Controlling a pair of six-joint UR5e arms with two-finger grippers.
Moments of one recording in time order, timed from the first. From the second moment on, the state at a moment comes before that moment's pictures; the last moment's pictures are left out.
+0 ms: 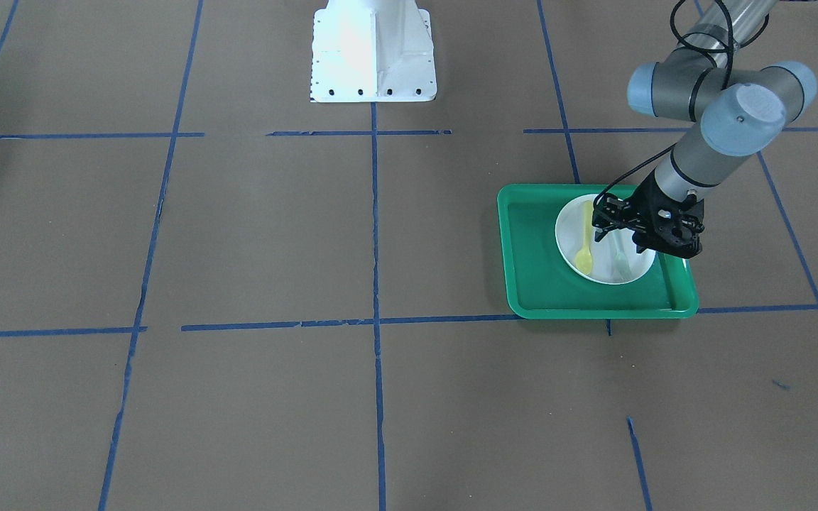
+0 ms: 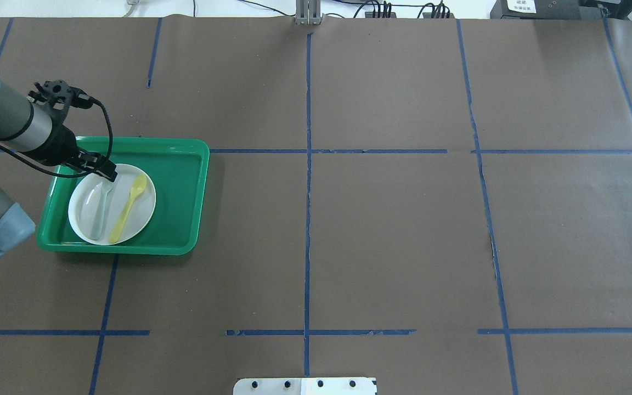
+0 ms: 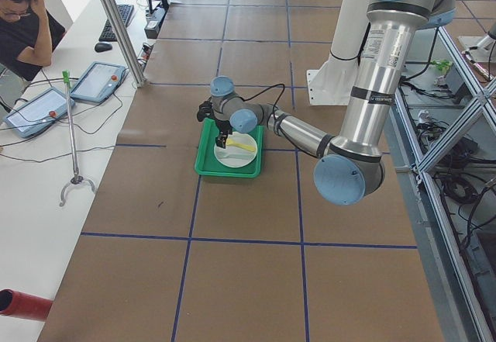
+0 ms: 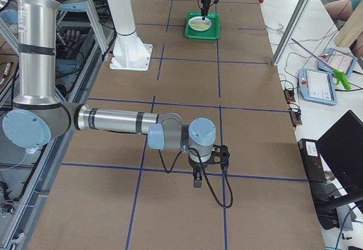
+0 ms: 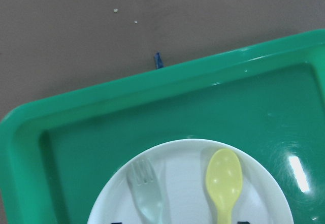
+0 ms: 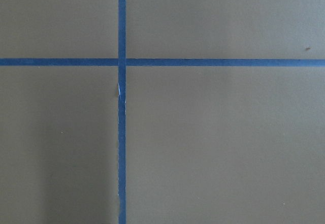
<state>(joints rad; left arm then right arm) -0.85 -1.80 -1.69 -1.90 -2.15 -0.63 1.58 -1.66 1.61 -1.50 2.28 0.03</state>
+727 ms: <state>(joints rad) -0.79 -1.84 -1.62 -1.90 -2.13 -0.63 1.58 -1.66 1.61 -1.50 2.28 0.03</state>
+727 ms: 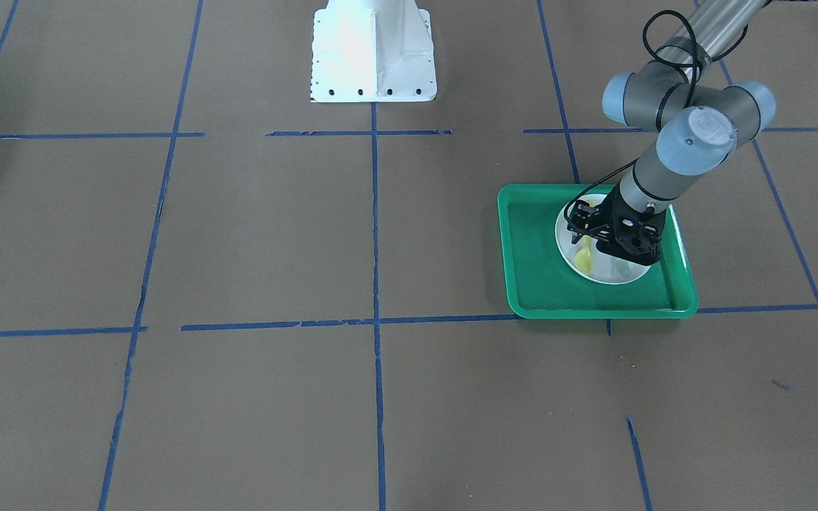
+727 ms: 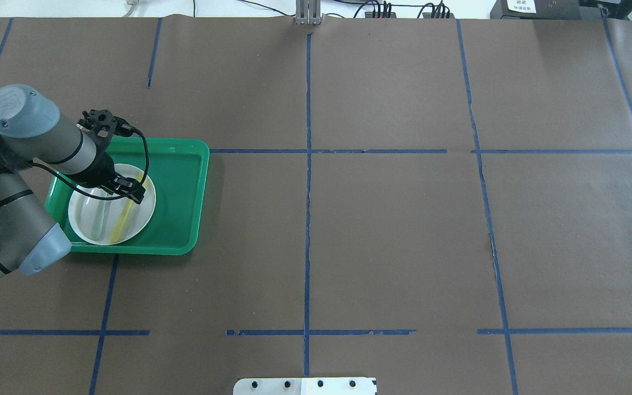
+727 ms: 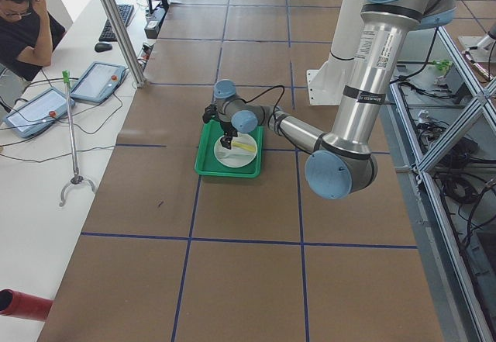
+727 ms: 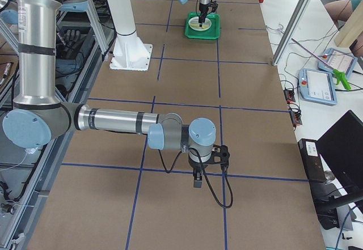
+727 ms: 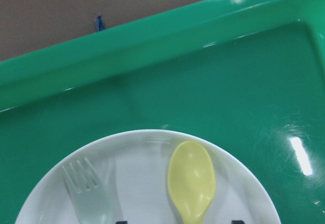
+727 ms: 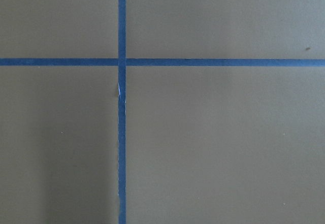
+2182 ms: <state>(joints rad) -0.78 -1.84 -1.63 -1.89 -2.14 -0.63 1.58 -1.66 1.61 -1.50 2.28 0.03</state>
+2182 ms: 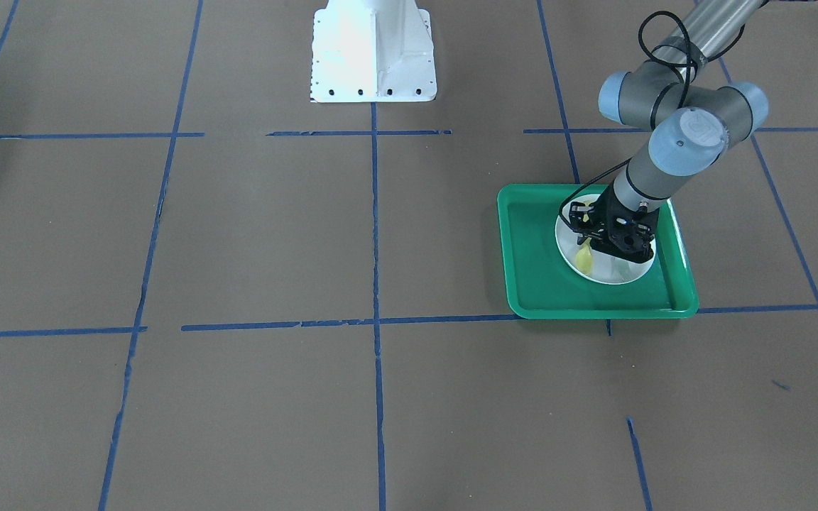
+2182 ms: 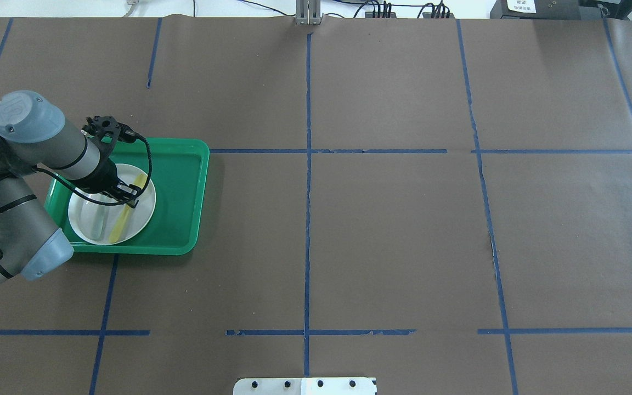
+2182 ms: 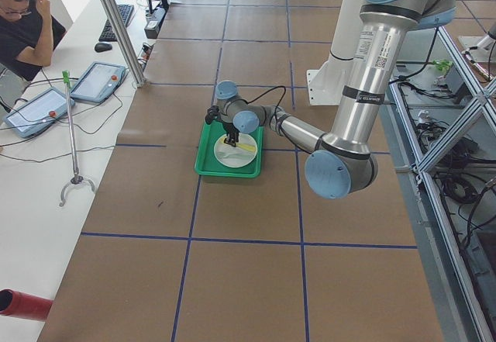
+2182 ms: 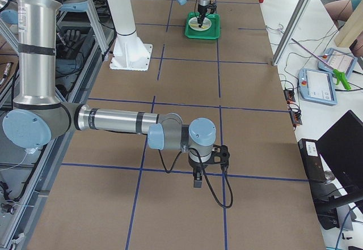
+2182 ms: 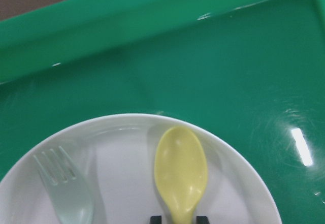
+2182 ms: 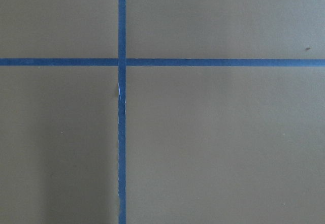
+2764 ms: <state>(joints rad) -0.78 -1.84 -1.64 -1.86 -2.14 -0.65 1.58 -1.66 1.61 -1.50 2.28 0.03</state>
